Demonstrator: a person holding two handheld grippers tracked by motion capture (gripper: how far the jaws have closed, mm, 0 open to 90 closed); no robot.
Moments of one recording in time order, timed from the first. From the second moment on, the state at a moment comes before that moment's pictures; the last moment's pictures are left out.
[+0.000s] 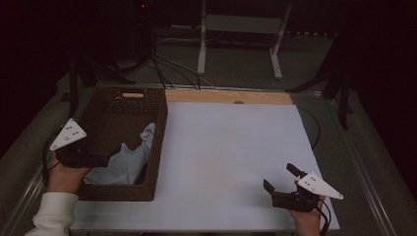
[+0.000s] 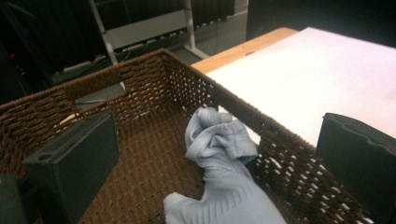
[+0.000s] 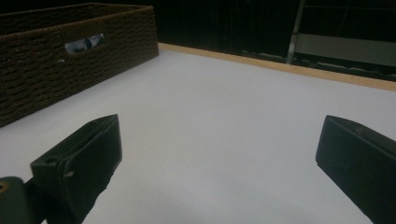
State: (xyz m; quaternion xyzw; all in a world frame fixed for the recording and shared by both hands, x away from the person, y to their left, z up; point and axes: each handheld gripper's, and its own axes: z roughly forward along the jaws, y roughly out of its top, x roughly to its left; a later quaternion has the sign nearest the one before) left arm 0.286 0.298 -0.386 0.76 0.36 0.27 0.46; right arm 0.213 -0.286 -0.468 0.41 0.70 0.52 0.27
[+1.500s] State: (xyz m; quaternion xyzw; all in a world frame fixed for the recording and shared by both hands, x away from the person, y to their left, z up) left arm 0.325 0.277 -0.429 0.83 0.38 0.15 0.38; right arm 0.213 -0.287 -0.468 0.41 0.70 0.52 0.27
